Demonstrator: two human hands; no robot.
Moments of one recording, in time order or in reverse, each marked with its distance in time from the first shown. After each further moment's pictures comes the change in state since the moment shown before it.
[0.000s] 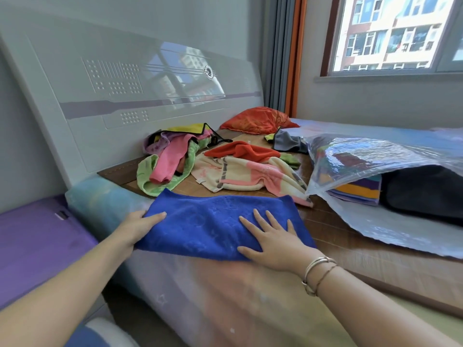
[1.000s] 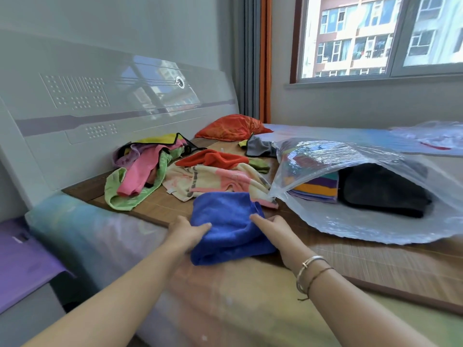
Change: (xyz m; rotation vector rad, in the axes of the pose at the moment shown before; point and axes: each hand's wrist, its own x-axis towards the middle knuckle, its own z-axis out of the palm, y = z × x) left_hand -0.036 0.035 0.144 0.304 -0.055 0.088; right_hand -0.028 0.042 -0.031 1.169 0.260 0.567
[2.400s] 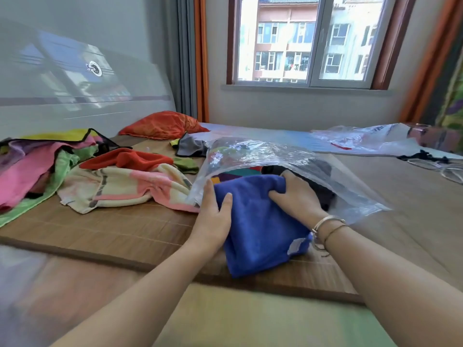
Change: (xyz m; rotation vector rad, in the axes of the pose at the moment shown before) left_hand -0.066 0.121 0.162 -0.391 -0.346 0.612; right_hand 0.039 0.017 -0.205 -0.693 0.516 -0.339
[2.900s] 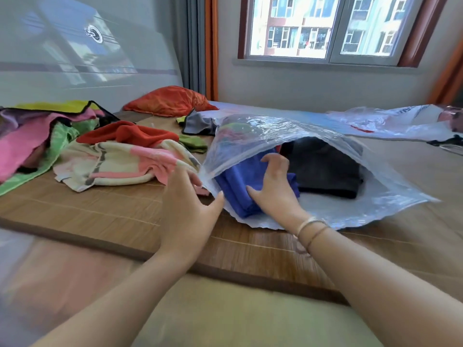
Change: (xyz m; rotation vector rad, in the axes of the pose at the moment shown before) left_hand -0.012 -0.028 -0.037 0.416 0.432 0.214; right_hand 0.004 -0.027 0.084 0.167 0.062 -0.174
